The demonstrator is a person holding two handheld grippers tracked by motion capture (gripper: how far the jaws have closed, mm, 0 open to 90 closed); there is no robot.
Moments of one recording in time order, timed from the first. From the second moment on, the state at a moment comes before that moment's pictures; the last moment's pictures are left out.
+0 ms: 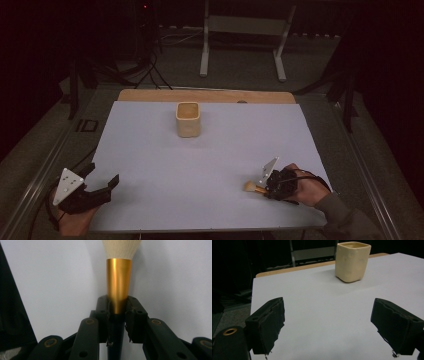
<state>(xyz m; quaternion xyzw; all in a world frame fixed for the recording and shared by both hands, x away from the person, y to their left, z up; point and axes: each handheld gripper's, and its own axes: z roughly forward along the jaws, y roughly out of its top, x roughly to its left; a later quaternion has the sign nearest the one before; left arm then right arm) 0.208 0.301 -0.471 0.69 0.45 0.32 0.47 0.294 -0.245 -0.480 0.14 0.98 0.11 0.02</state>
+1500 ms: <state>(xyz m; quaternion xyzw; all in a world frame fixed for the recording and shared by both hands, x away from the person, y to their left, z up) 0.208 0.301 -0.471 0.69 0.45 0.32 0.47 0.312 -0.256 -0.441 0.21 0.92 0.31 0.09</state>
